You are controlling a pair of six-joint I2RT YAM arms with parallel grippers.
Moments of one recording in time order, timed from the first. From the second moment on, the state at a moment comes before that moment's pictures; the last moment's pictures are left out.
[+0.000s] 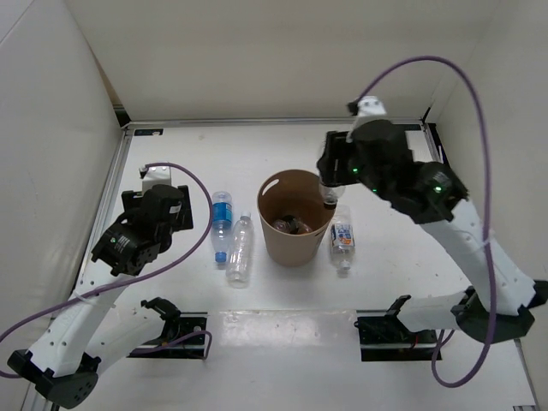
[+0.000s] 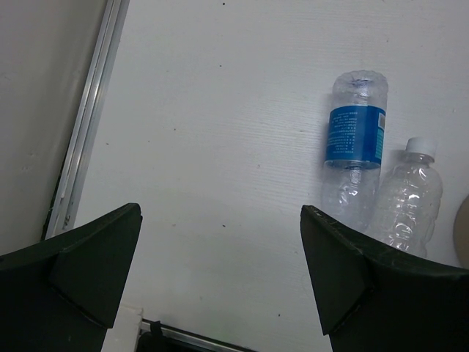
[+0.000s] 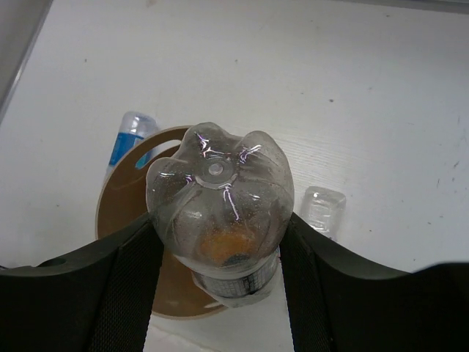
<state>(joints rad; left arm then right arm) -0.55 0.84 1.10 -0.99 -0.70 -0.35 0.78 1.25 1.78 -1.00 0.34 0.38</state>
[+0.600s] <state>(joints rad) -0.55 0.86 1.10 -0.99 -0.70 -0.35 0.89 1.38 1.56 -0.81 0.43 0.39</state>
